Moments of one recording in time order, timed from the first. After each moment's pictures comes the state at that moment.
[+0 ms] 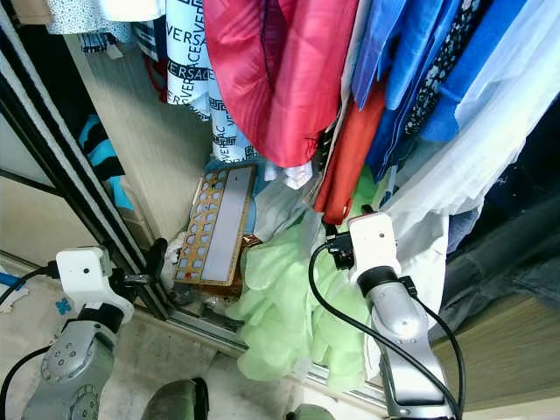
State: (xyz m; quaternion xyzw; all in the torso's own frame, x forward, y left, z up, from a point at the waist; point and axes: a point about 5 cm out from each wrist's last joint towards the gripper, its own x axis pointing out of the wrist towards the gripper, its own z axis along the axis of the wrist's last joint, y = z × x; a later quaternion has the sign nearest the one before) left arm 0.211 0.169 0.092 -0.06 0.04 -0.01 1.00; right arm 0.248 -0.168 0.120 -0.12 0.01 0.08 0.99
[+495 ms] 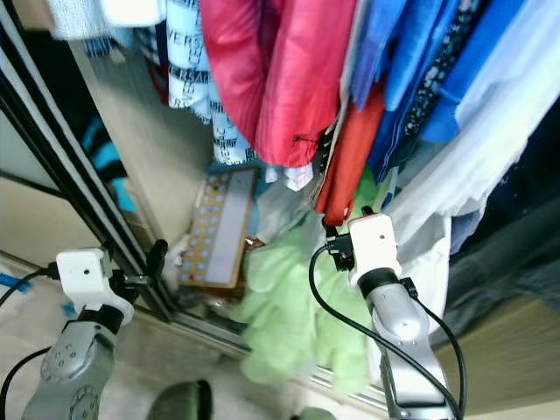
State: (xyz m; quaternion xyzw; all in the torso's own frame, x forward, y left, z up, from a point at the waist) left arm 0.214 0.168 0.096 -0.06 0.04 -0.01 1.00; right arm 0.248 -0.163 0.121 -0.12 0.01 0.09 0.99
